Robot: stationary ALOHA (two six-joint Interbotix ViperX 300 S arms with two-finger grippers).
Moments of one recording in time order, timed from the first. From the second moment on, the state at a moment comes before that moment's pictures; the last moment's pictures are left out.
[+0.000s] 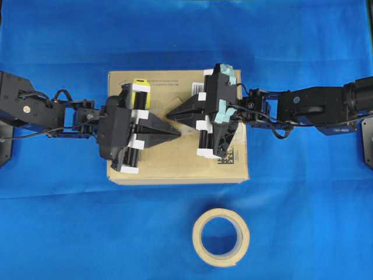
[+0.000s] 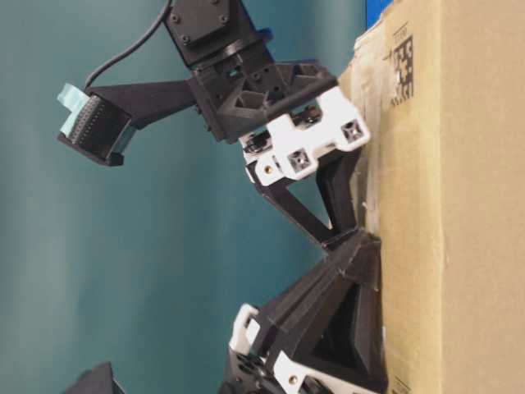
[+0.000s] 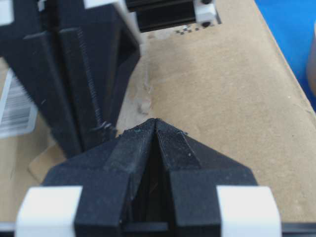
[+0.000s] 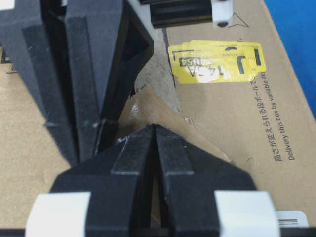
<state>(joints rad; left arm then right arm) -0.01 -0.02 0.88 -0.04 -0.45 0.28 -0.04 0.11 0.63 0.13 -0.32 0.06</state>
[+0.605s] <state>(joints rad) 0.04 -0.11 1.02 -0.04 -0.50 0.15 -0.01 0.13 0.63 0.17 -0.31 0.06</state>
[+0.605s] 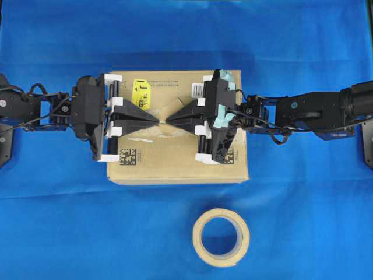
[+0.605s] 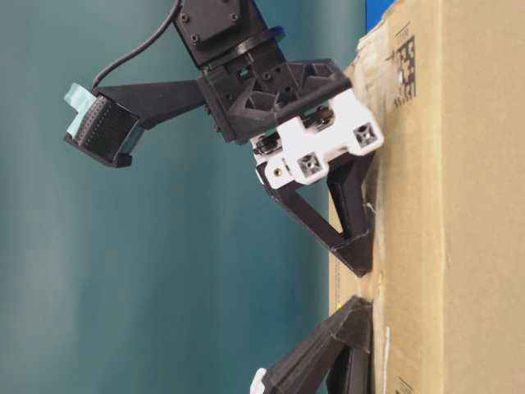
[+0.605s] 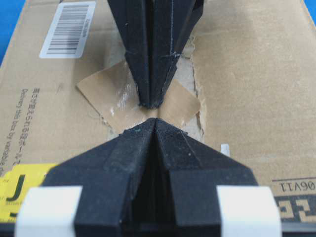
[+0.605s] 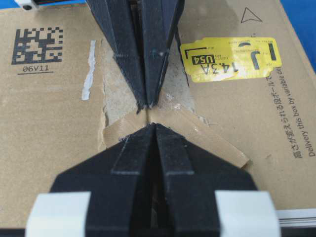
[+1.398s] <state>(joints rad) -0.02 -0.57 1.03 -0.04 -0.20 0.15 0.06 -0.33 0.81 0.18 -0.25 0.02</state>
